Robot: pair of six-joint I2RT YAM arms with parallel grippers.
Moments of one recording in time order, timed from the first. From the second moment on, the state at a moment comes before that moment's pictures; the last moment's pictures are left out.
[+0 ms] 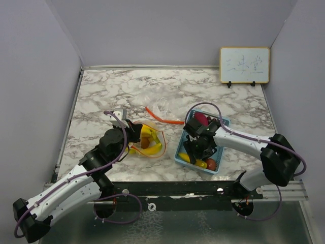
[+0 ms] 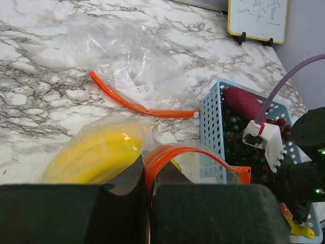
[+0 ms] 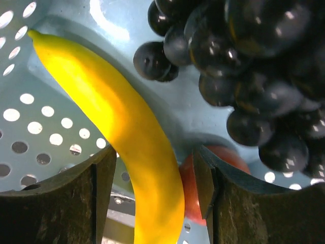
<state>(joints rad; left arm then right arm) -0.81 0.61 0.55 -0.15 -0.41 -0.53 0.82 1.46 0.90 -0.85 -0.05 0.42</state>
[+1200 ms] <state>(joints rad) -0.81 0.73 0.57 -0.09 -0.41 -0.55 0.94 1.28 1.17 -0.64 -0.36 0.34</state>
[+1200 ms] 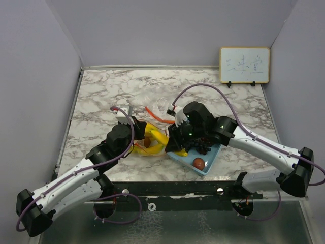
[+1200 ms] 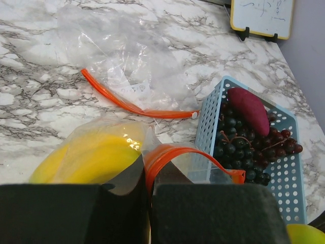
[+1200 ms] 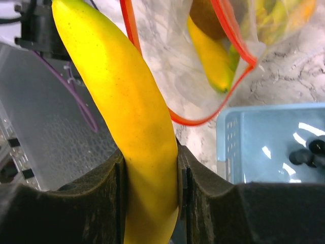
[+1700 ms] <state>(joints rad) -0.81 0.75 0.57 -0.05 -0.41 -0.55 0.95 1.42 1.12 -0.42 -0.29 0.53</state>
